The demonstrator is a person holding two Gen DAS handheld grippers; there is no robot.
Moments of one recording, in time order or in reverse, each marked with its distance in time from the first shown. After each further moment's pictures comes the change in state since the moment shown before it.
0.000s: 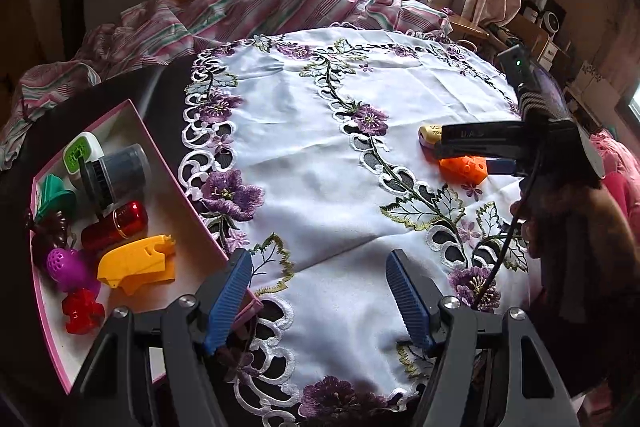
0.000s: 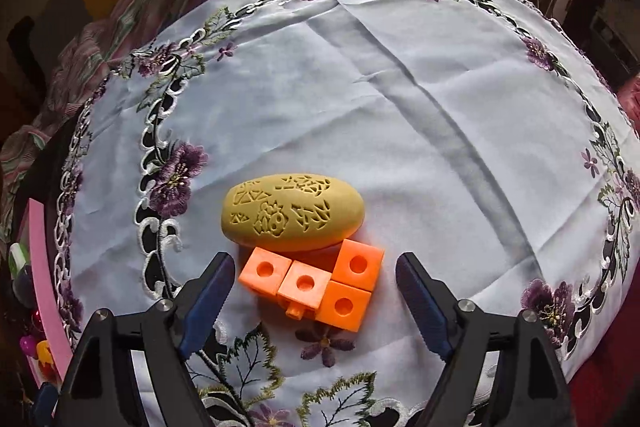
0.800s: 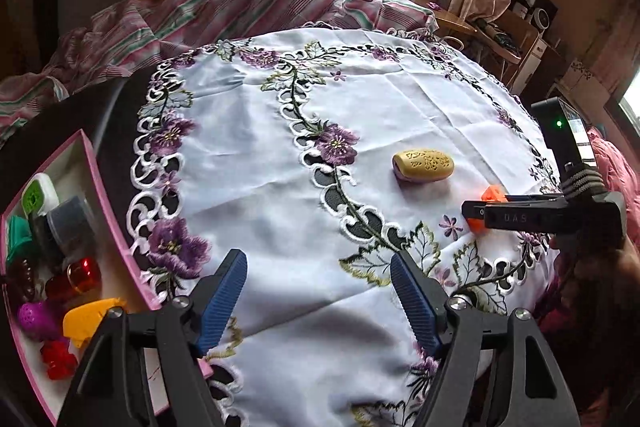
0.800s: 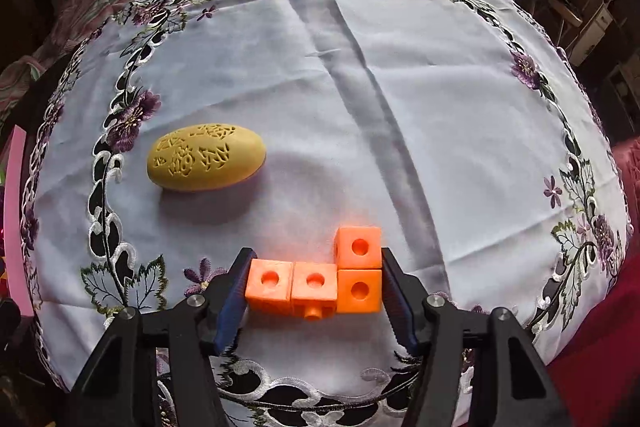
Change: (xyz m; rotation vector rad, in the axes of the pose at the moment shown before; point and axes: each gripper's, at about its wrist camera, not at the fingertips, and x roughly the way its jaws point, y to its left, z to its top) left arm 0.036 -0.034 0.051 0.027 0.038 -0.062; right arm -0.006 -0.047 -0.002 -0.167 0.105 -0.030
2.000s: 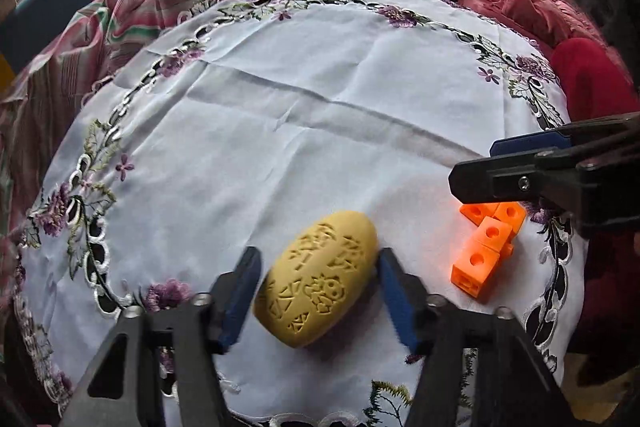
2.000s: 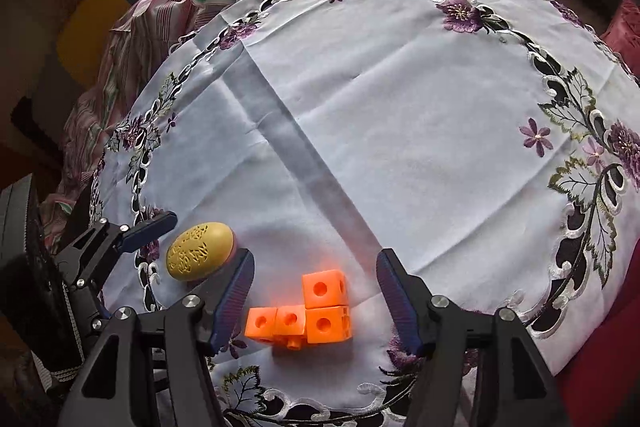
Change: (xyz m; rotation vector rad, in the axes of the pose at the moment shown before) left arm 0.143 -0.125 0.078 0.660 0.153 -0.186; right arm -0.018 -0.072 0.007 0.388 -0.096 0.234
